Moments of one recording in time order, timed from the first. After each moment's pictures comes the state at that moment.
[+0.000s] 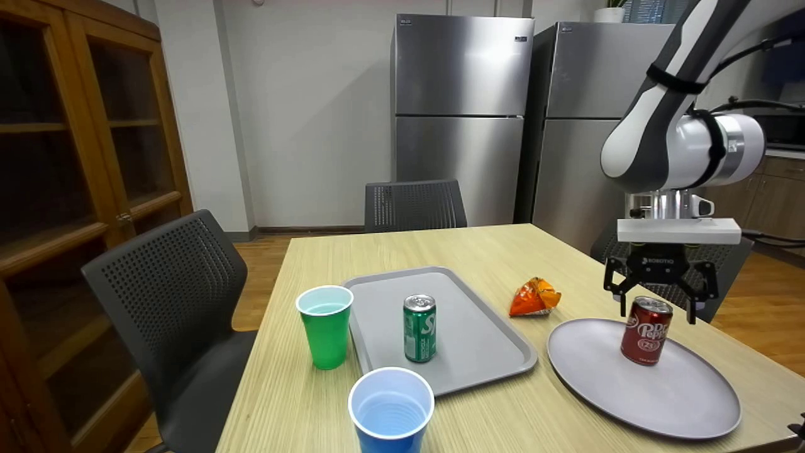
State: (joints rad) arm -0.10 0.38 -0.22 -2.37 0.01 2.52 0.44
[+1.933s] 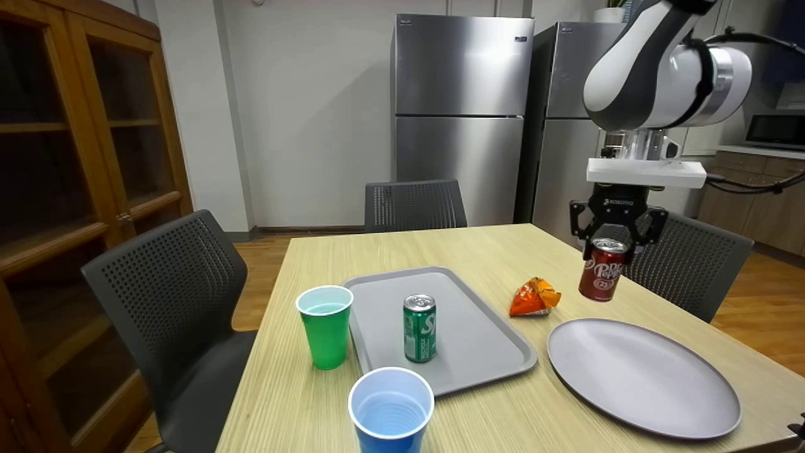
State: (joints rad) arm -0.05 0.18 -0.16 -2.38 0.02 2.54 0.44
